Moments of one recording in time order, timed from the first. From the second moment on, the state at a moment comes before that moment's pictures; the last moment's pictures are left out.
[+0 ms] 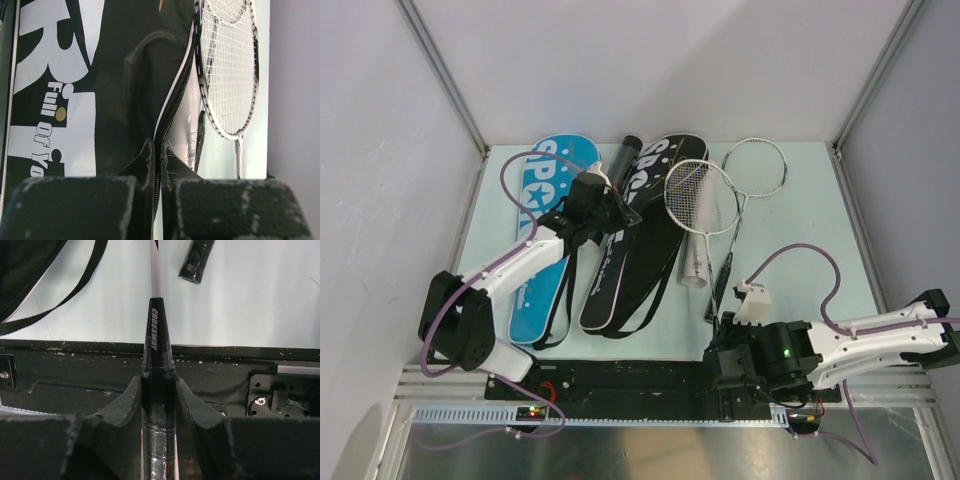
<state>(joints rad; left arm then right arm) -0.51 1.47 1.08 -0.18 0.11 -0.80 1.70 1.02 0.95 -1.32 0.70 1.73</state>
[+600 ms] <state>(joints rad) -0.50 1.49 1.13 -0.16 0.08 -0.81 1.84 1.15 0.97 -1.33 0.67 1.92</state>
